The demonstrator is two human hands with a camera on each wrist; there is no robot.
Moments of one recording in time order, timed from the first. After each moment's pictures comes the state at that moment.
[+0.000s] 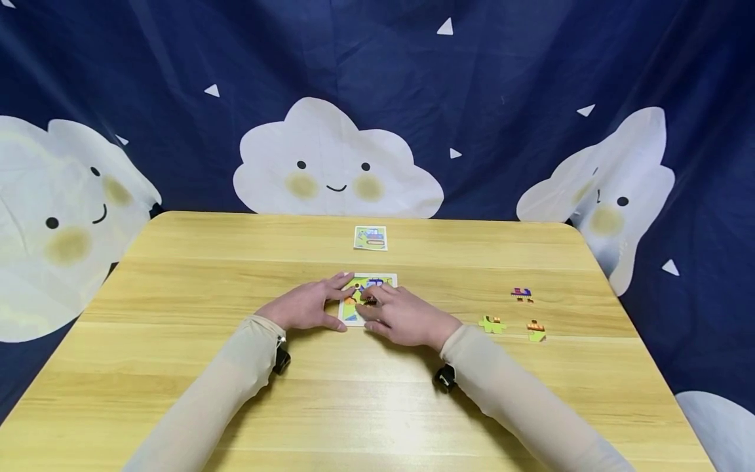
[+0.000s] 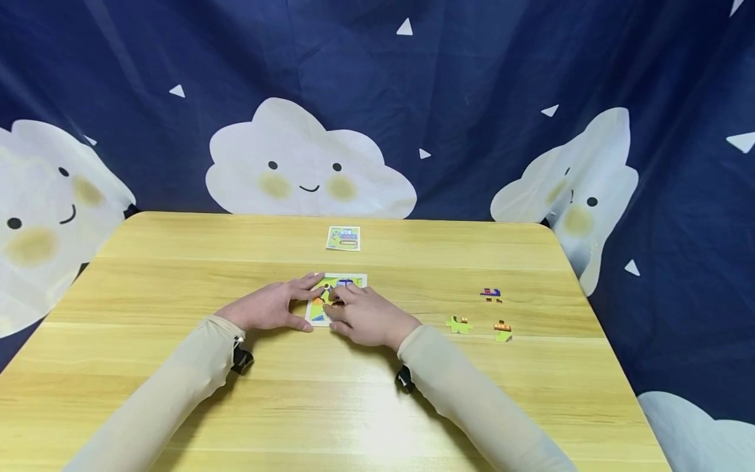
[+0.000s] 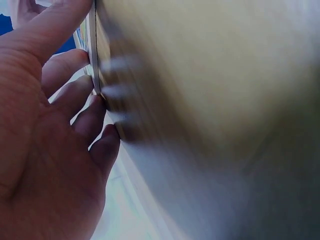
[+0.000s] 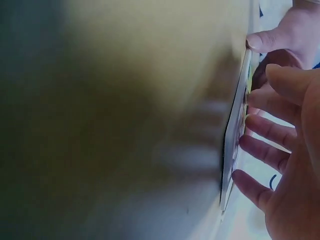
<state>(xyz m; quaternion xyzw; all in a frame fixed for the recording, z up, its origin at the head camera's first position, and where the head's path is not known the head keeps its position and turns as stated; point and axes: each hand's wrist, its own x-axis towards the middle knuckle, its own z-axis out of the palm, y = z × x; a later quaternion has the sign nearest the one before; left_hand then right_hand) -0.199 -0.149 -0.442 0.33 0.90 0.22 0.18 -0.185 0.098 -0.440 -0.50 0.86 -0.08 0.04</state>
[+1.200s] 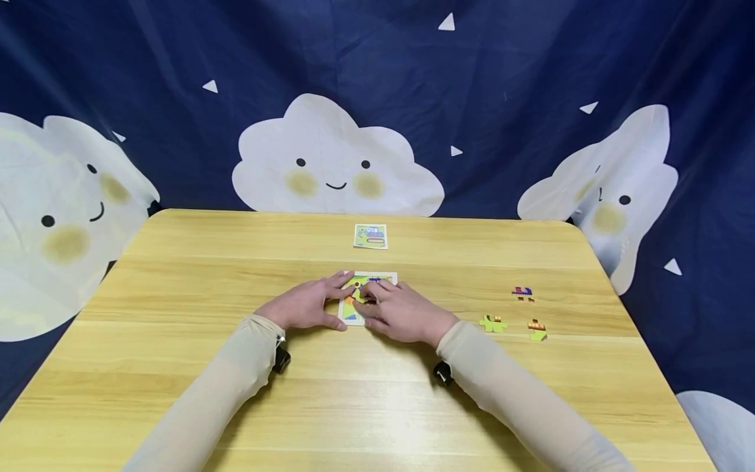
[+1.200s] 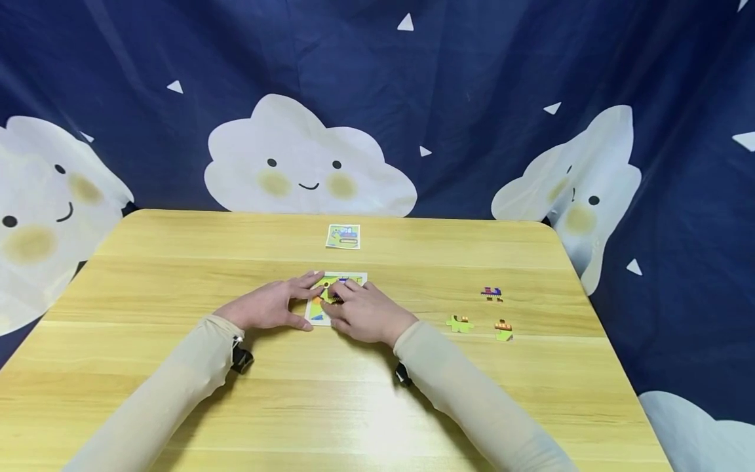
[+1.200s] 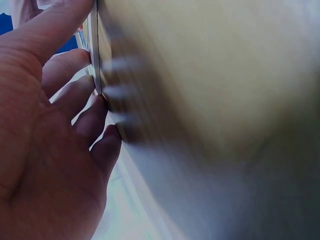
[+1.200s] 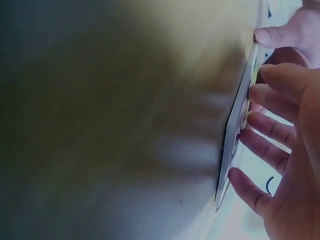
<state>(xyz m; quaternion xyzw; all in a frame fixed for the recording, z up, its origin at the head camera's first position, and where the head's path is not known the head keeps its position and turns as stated) -0.201 -0.148 -0.444 0.33 0.90 0.23 0.19 -0.191 0.095 -0.442 -0.48 0.87 -0.04 0.04</state>
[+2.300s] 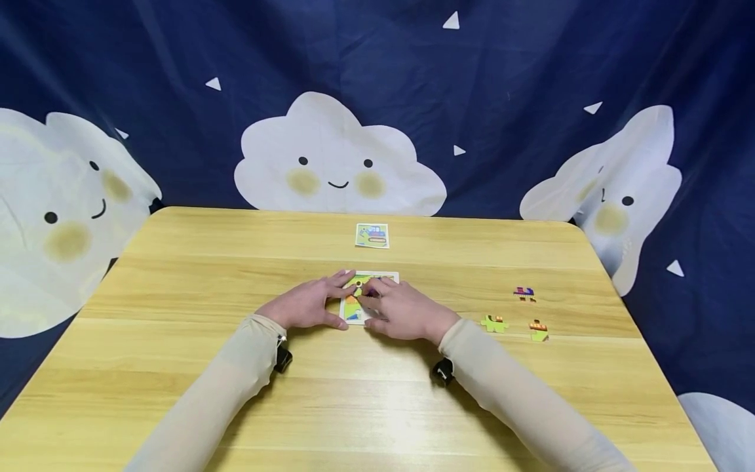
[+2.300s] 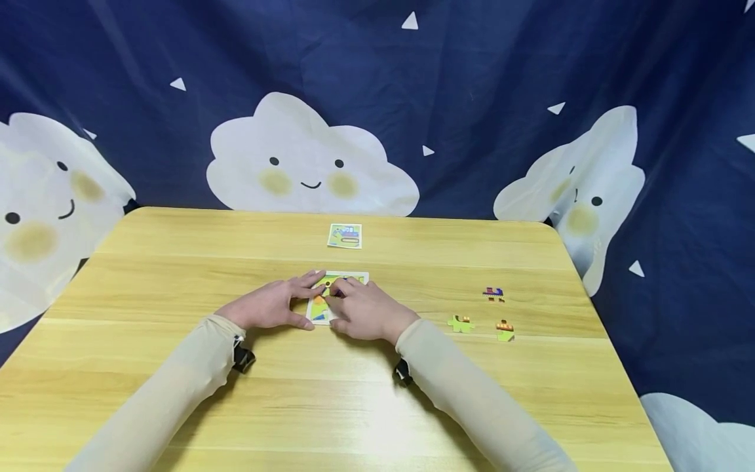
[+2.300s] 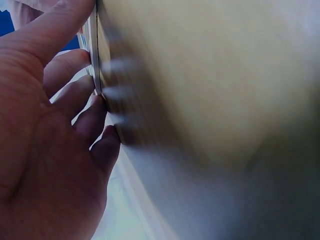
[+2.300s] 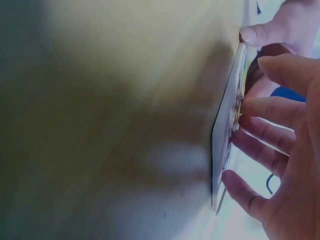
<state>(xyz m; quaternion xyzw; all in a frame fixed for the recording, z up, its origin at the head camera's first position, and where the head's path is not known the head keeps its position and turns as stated) -0.200 -0.150 -0.445 0.32 0.90 0.23 0.19 -0.191 0.088 -0.436 -0.46 0.88 -0.05 0.07</state>
